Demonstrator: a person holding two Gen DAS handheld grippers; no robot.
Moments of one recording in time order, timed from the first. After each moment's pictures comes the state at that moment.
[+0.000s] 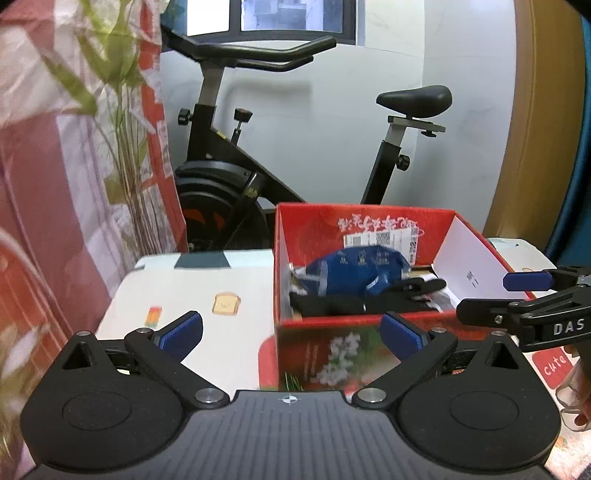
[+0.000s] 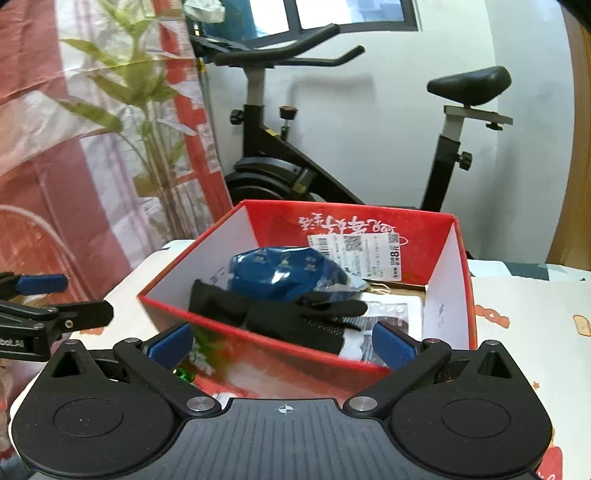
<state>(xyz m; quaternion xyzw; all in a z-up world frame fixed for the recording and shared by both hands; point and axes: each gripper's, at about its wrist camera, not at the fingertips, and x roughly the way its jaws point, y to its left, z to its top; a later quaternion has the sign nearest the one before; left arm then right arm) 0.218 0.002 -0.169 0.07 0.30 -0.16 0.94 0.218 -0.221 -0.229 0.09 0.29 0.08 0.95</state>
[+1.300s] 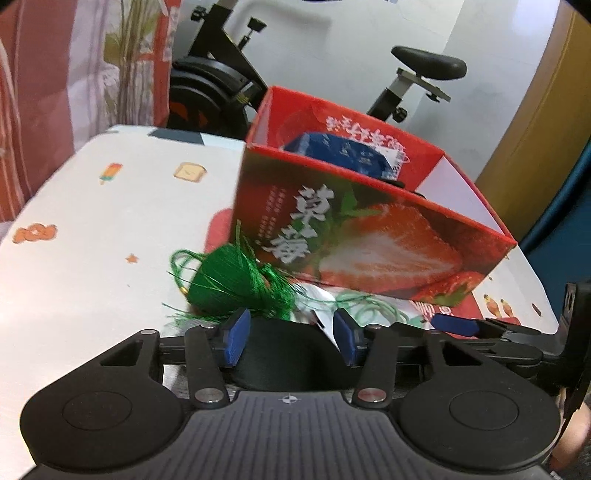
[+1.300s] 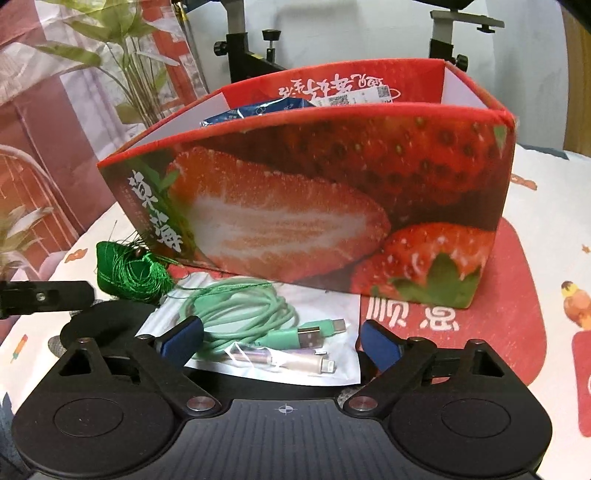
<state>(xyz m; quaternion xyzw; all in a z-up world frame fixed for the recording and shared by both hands) 0.183 0.014 -0.253 -0.05 0.41 -0.18 0.89 0.199 -0.222 -0.352 0.13 0.37 0.10 0.91</state>
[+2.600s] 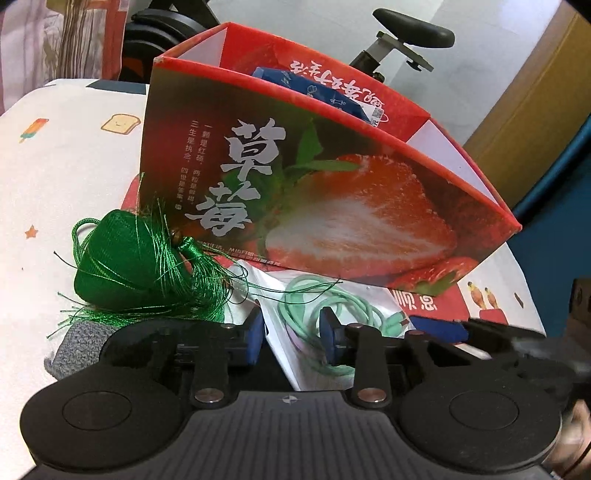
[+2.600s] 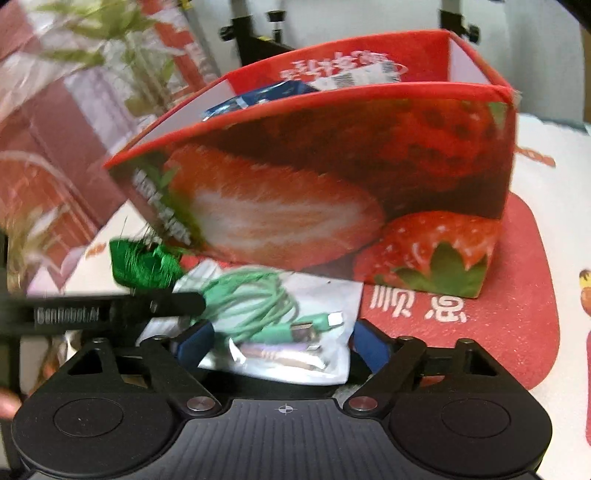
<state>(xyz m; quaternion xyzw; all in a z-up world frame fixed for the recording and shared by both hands) 0.222 -0.034 -0.304 -0.09 0.45 -0.24 0.85 0.211 -0.245 -0.353 0.18 0.41 0.14 0.88</state>
